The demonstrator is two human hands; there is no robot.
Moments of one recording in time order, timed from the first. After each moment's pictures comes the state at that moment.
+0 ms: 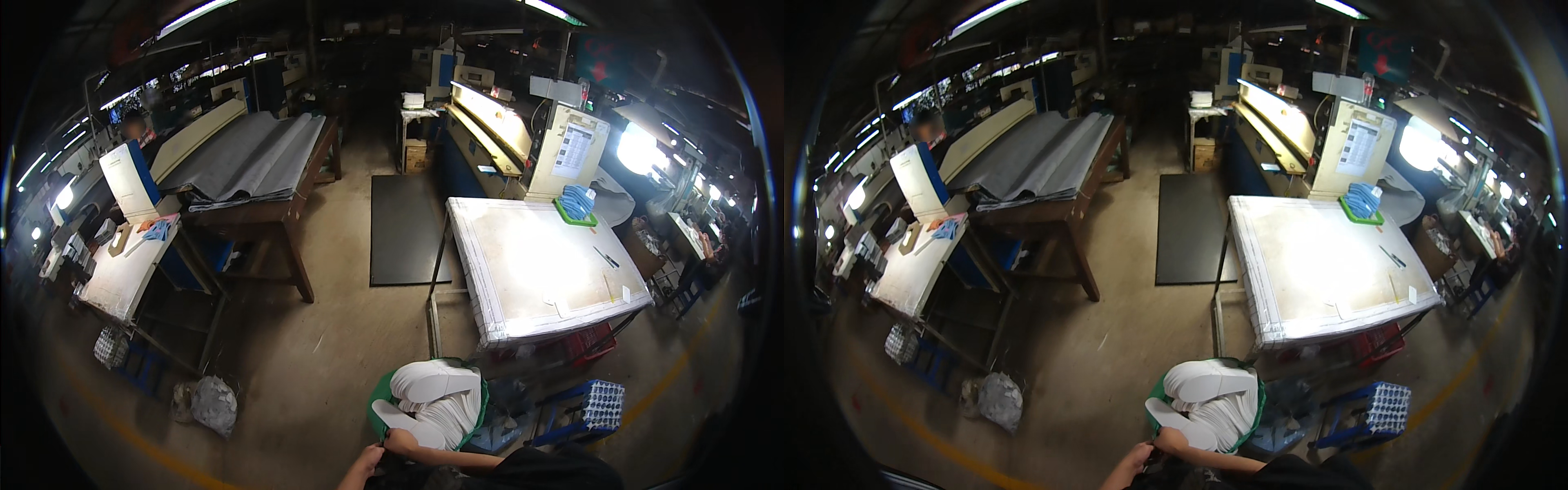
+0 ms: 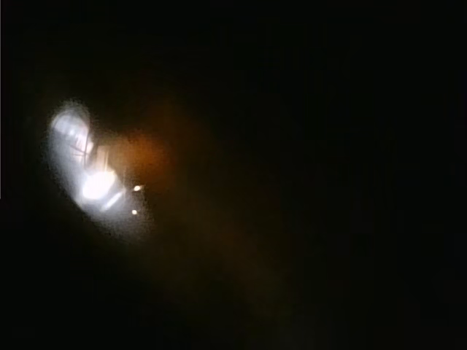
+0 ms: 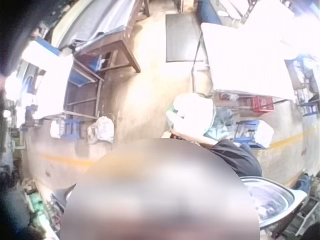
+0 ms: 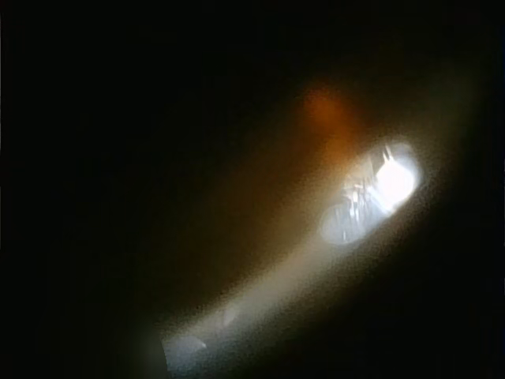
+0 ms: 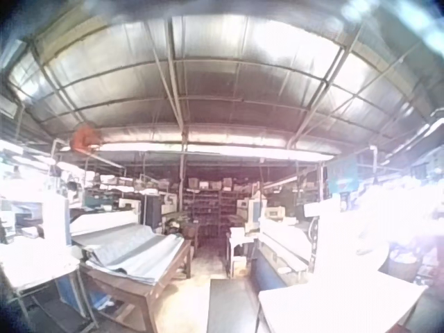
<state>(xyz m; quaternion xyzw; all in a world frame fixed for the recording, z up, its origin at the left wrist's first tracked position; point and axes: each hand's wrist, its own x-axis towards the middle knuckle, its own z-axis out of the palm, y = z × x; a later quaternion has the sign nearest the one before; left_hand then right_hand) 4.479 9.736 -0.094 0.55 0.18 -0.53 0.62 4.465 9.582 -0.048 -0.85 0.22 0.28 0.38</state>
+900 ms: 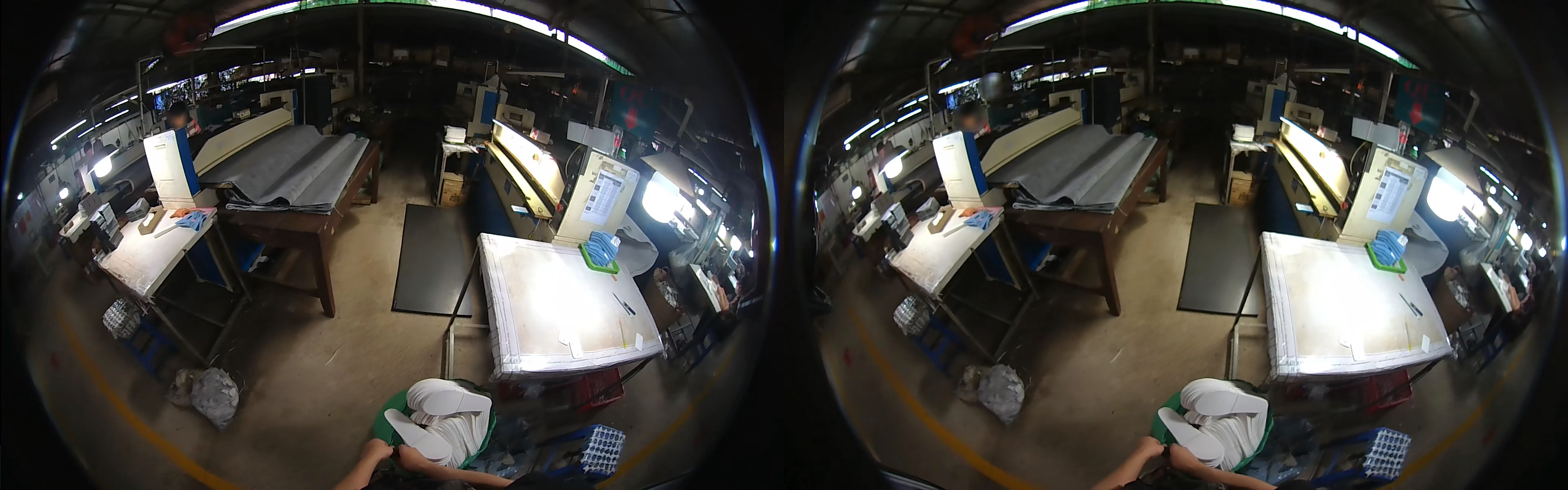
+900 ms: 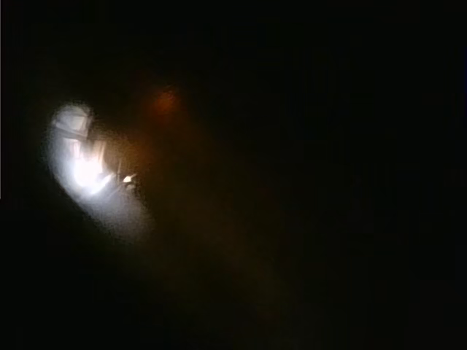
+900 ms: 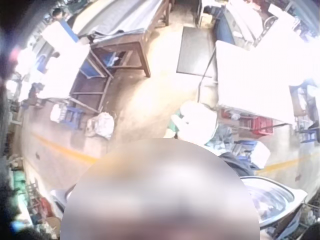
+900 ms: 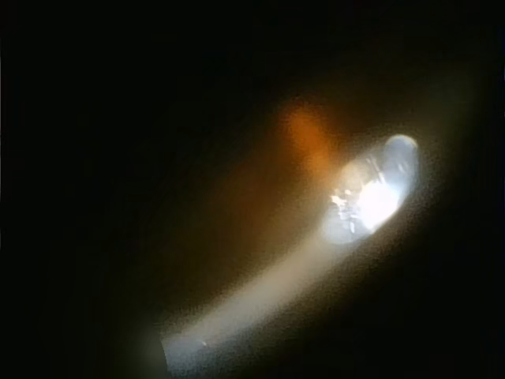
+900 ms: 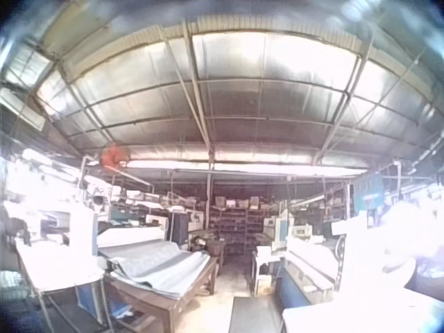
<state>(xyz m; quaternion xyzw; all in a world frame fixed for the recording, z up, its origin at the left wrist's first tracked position) 4.540 9.693 -0.127 0.87 -0.07 -0.43 0.21 4.447 9.554 -0.100 -0.90 0.06 0.25 0.35</state>
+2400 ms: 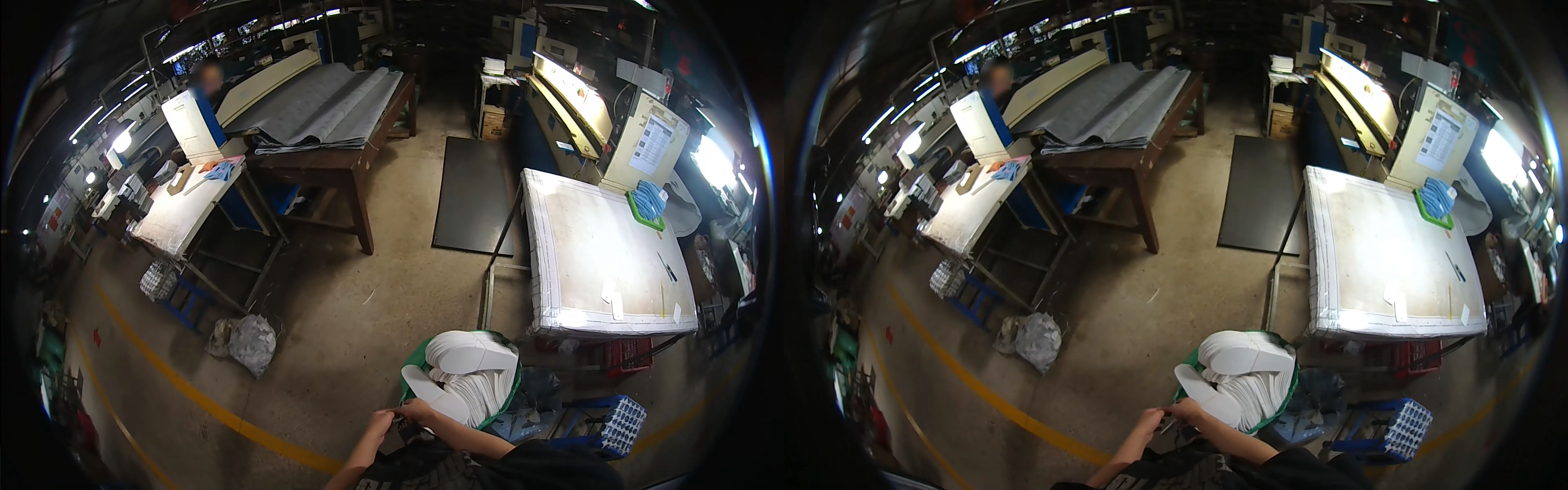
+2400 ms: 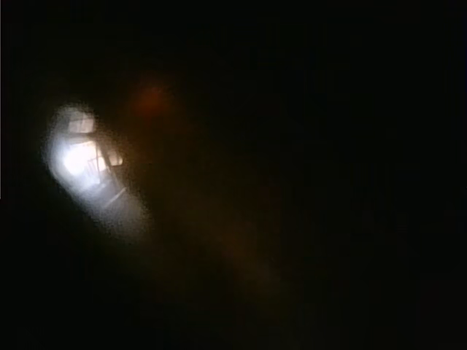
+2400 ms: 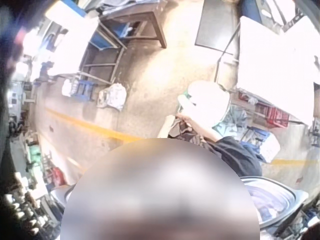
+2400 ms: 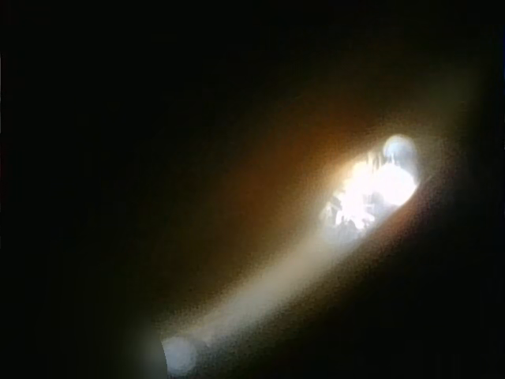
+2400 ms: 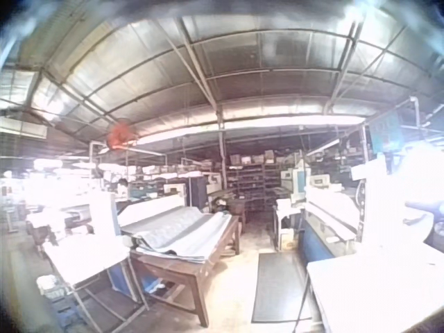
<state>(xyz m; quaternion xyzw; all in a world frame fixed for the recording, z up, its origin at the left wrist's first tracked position) 4.465 9.762 -0.079 0.69 0.23 -0.33 0.60 4.483 9.600 -0.075 -0.69 0.24 0.38 0.56</state>
